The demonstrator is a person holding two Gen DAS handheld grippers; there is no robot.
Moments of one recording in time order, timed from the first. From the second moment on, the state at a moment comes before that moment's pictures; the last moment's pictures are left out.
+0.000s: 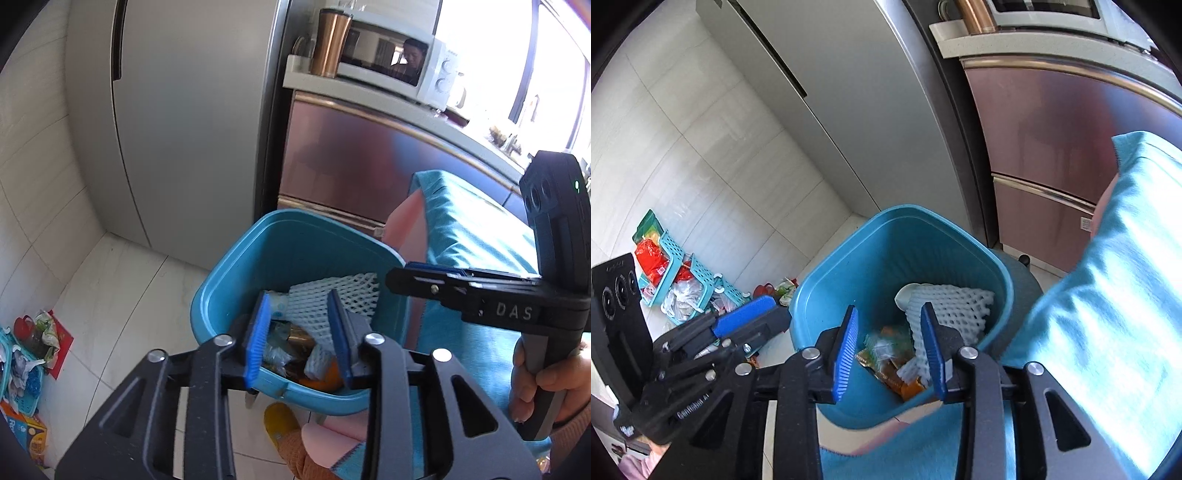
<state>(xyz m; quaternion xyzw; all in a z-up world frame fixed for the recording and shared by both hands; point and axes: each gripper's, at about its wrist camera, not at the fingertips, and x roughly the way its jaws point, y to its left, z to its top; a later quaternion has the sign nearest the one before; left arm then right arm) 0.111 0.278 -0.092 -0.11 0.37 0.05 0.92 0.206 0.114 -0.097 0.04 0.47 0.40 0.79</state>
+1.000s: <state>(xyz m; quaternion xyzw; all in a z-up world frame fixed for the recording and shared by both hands) 0.040 0.108 -0.010 -0.05 0.18 -0.03 0.98 0.053 -0.138 -0.015 0.05 0.18 0.12 0.97</state>
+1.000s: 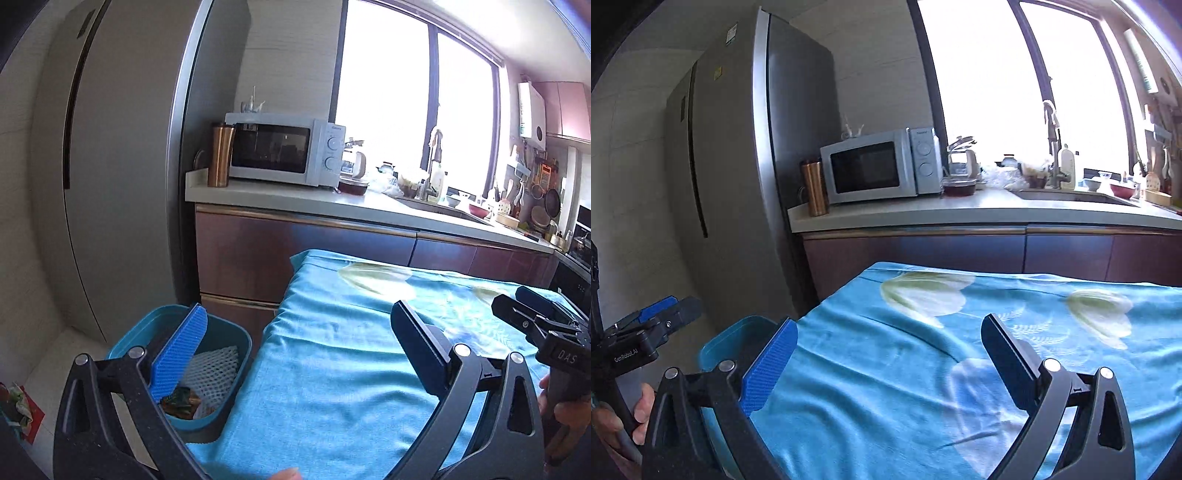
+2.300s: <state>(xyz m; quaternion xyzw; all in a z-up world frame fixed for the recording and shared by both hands) -0.013 0.050 0.002 0.01 0.09 -0.04 0.99 -0.020 -0.184 -0.009 0.03 0.10 0.02 0.99</state>
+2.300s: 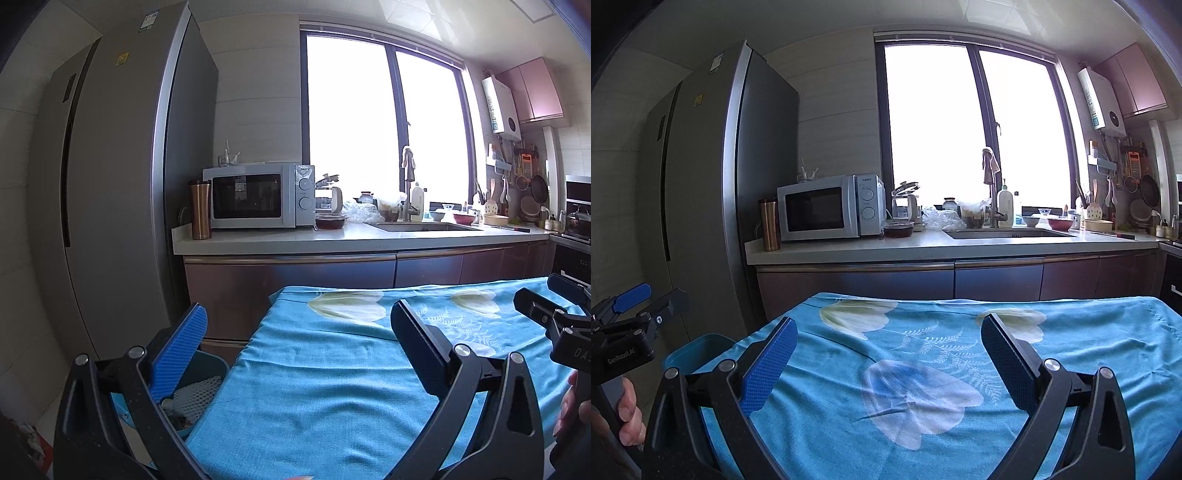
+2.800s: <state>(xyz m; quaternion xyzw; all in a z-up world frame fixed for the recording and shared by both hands) -0.016 0.049 0.000 0.02 0.09 -0.04 1.00 -0.023 -0.189 -0.009 0.04 0.10 0.02 0.99</state>
